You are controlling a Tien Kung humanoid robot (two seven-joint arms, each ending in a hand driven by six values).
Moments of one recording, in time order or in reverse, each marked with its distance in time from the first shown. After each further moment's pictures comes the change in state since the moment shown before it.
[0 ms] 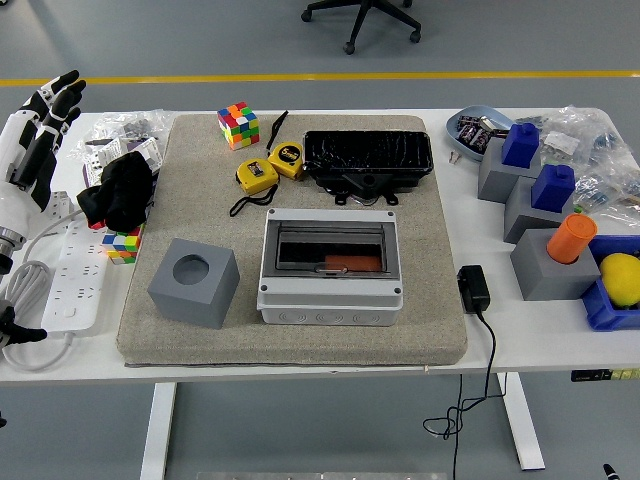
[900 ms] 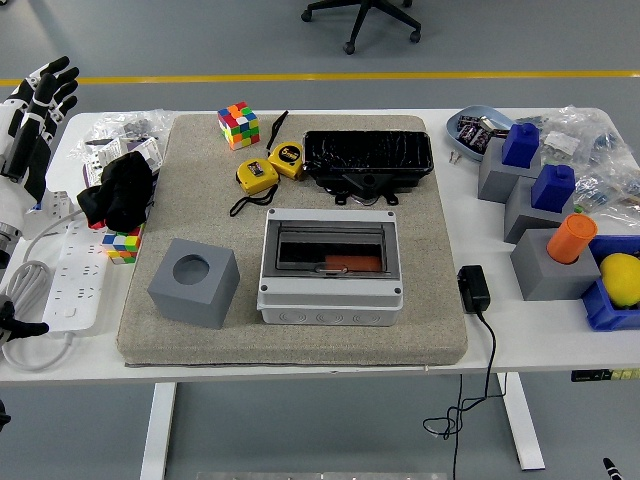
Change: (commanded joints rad) left arm -0.002 -0.017 -0.012 -0.038 -0.038 0.023 0.014; right arm 0.012 0.008 0.059 -0.001 -0.037 -0.001 -0.006
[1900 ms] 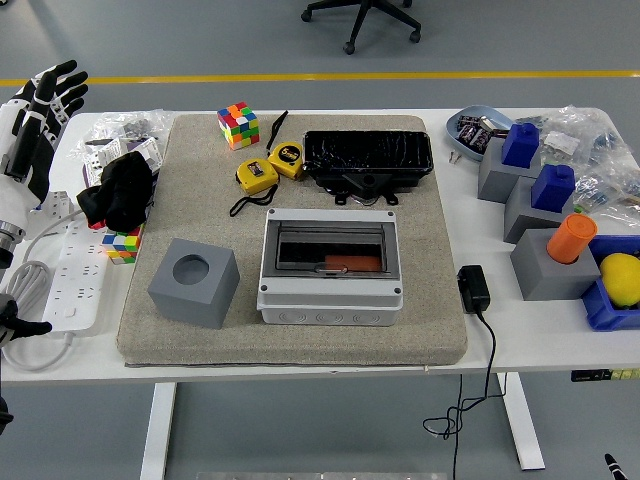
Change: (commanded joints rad) left arm -0.004 0.000 0.014 0.000 -0.004 0.007 0.007; right arm 0.009 -0.007 -0.005 0.000 0.006 0.001 -0.004
